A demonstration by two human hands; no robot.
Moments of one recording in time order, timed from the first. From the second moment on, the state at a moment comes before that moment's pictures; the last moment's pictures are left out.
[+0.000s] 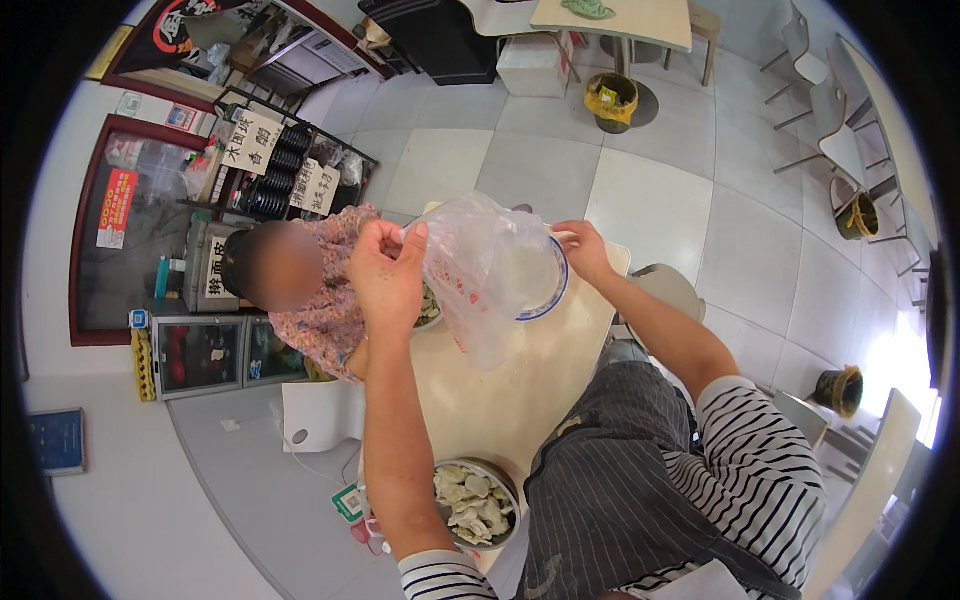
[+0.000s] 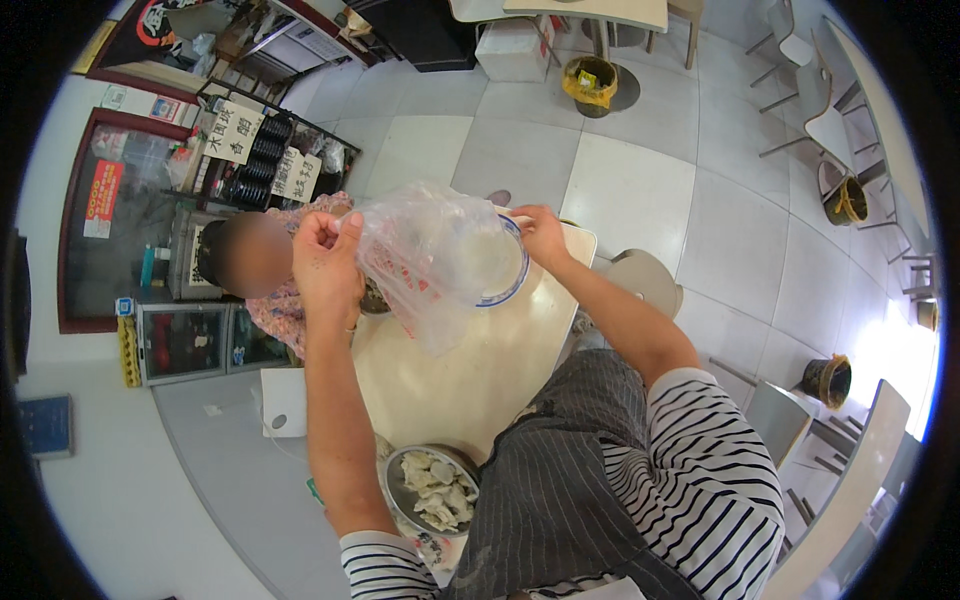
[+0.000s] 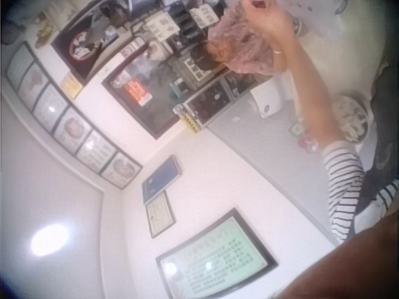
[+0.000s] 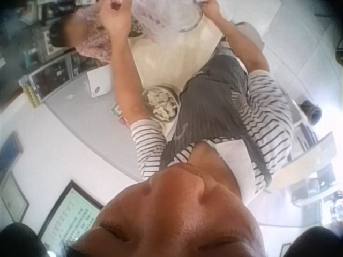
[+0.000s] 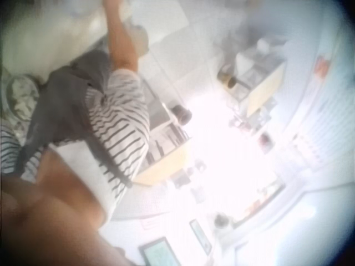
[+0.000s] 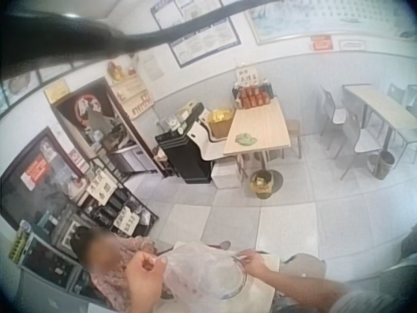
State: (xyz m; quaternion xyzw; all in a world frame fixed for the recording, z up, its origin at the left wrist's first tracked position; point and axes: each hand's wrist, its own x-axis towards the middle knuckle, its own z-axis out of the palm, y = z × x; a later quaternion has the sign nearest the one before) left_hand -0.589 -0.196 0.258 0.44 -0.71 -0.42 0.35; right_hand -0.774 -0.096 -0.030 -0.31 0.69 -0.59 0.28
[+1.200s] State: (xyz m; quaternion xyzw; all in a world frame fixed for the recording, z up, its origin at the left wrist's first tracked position) left_hand -0.592 -0.216 0.257 0.41 -0.76 -0.34 0.36; right_hand -0.639 -0.006 0.060 0.00 0.15 -0.56 0.82
